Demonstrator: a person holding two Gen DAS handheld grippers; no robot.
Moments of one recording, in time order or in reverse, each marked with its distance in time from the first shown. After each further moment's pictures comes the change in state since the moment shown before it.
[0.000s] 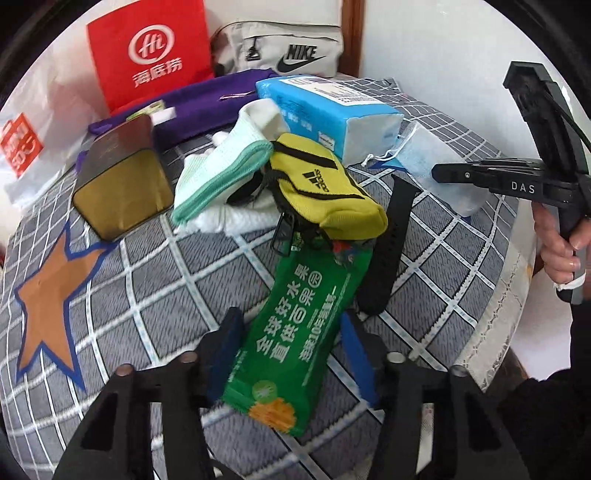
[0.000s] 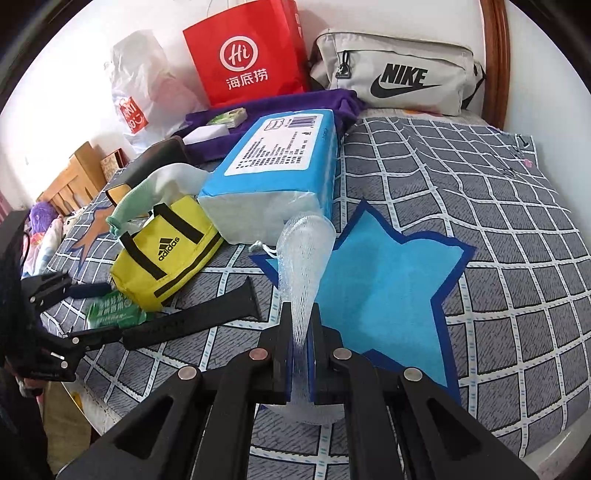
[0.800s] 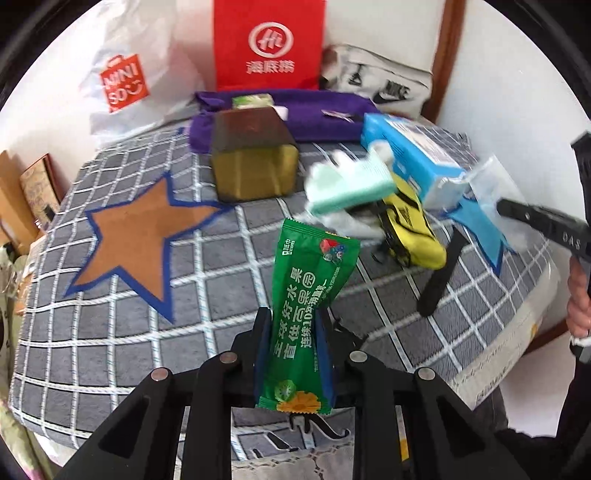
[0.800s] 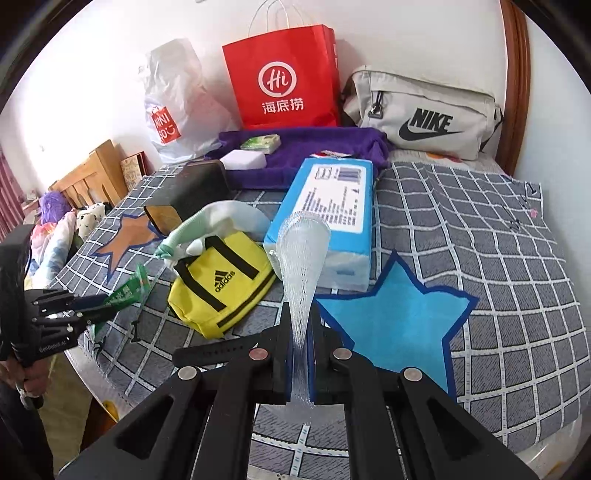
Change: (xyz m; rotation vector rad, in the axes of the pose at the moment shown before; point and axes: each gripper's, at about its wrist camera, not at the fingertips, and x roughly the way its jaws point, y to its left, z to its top) left arm -0.048 0.057 -0.018 -0.296 -0.050 0.125; right arm -0.040 0.038 0.024 -0.082 -0.062 0.018
